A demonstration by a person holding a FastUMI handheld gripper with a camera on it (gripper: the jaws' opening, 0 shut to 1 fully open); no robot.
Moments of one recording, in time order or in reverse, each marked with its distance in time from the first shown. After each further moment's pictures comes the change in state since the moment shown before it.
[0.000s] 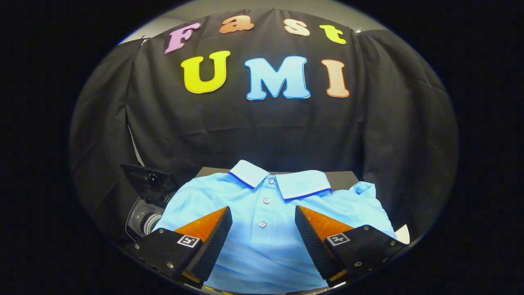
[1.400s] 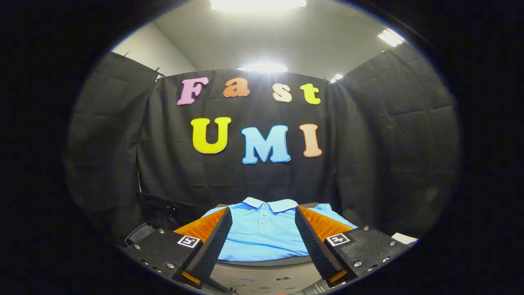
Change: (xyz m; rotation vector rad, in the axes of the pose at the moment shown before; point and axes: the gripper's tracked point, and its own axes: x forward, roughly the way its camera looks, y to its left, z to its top) arm -0.176 0.020 0.001 0.001 -0.526 -0.097
